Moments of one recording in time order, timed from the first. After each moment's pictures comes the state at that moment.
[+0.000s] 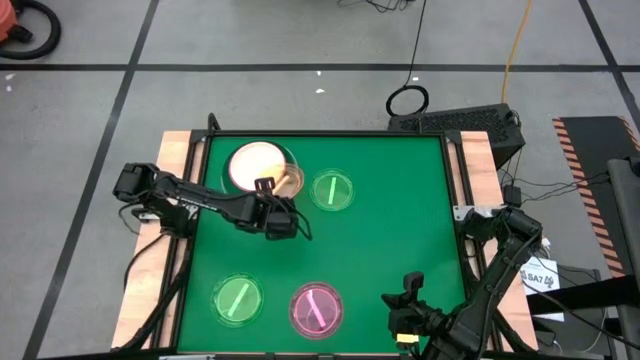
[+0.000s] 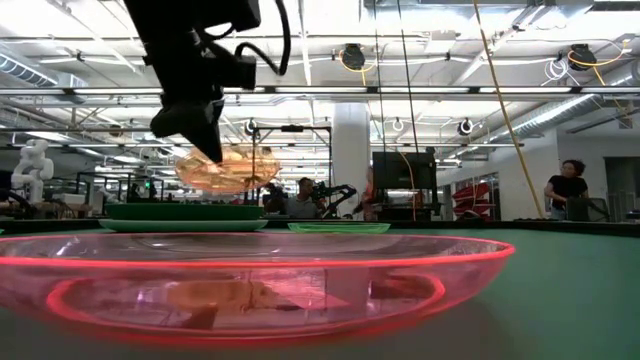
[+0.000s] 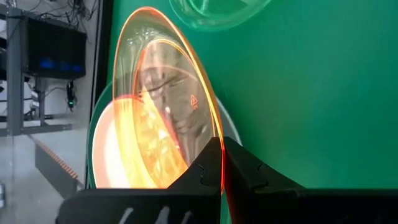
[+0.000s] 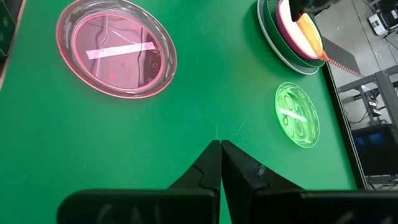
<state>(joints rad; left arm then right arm) -0.14 1.60 1.08 -0.86 -0.64 -0.18 0.96 1.85 1.62 -1.33 0.86 0.83</state>
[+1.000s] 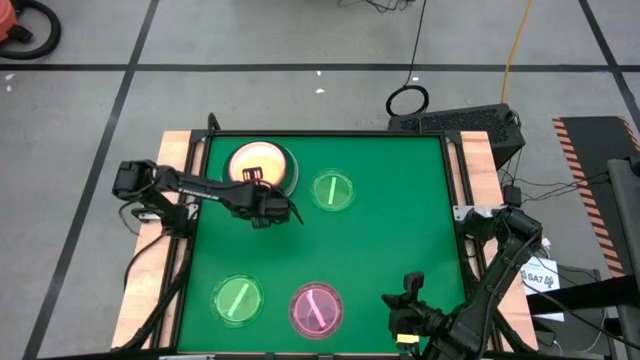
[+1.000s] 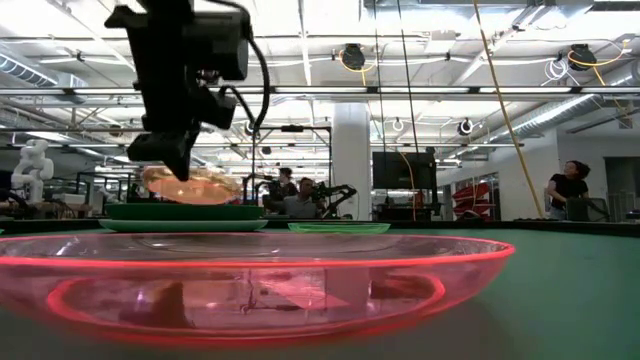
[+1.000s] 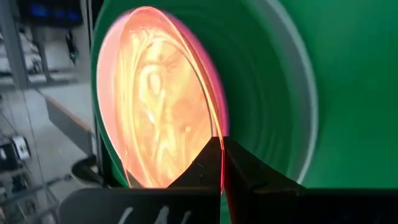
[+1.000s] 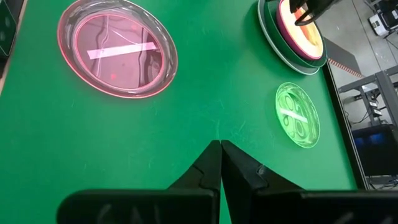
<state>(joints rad) 0.01 1.58 0.99 -0.98 -0.61 -0.15 0.96 1.85 1.62 -1.33 0.86 0.83</state>
